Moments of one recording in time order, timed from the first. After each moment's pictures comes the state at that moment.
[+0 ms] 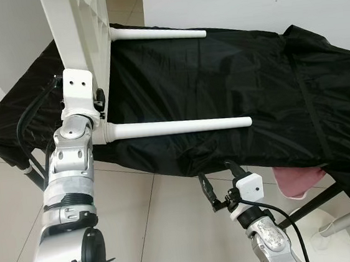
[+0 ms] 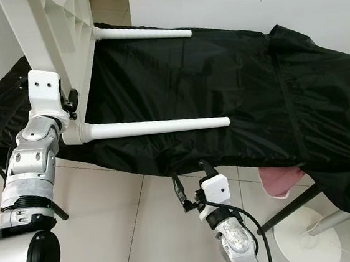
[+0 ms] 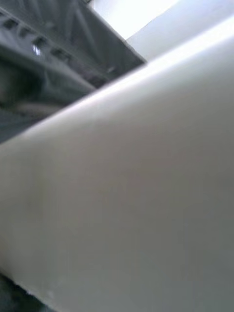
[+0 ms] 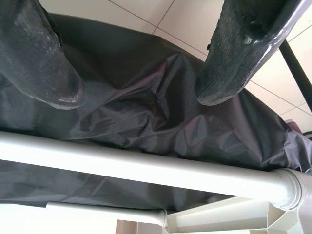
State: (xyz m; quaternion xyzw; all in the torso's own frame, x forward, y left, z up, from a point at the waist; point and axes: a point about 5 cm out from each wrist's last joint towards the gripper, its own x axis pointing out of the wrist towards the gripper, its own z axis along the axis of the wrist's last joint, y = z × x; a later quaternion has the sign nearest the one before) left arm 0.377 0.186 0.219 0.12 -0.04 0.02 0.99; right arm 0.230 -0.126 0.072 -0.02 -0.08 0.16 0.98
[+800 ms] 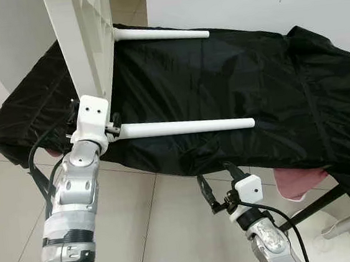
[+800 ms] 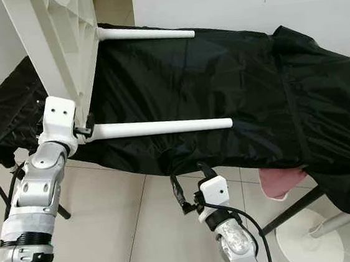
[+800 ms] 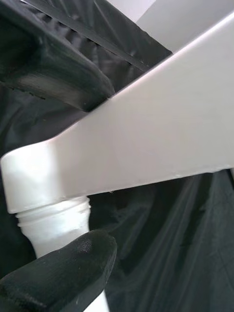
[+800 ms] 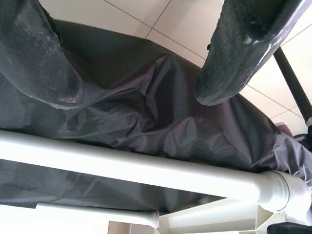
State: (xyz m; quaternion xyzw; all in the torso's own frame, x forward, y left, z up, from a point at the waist) left arm 0.340 0.172 0.180 0.19 0.01 -0.03 0.98; right arm 0.228 -0.124 0.072 -0.02 -0.08 0.16 0.98
